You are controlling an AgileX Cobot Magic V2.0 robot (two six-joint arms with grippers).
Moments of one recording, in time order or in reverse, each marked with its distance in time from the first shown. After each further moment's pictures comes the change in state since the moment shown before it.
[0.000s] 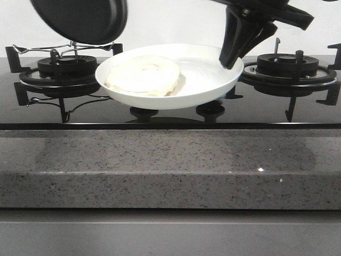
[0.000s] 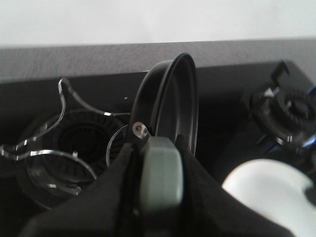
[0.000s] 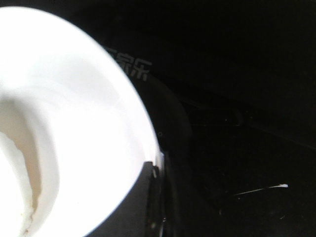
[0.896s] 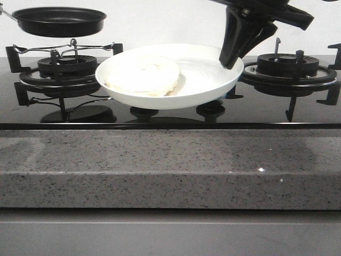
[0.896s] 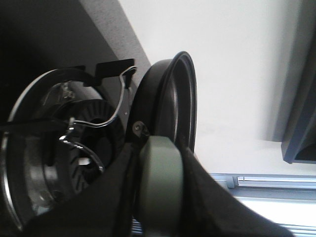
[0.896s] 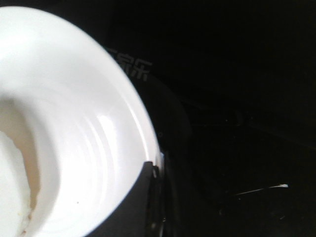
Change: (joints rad) left arm 0.391 0.495 0.000 -0.826 0.340 0.088; right arm 0.000 0.000 0.000 0.000 0.000 0.000
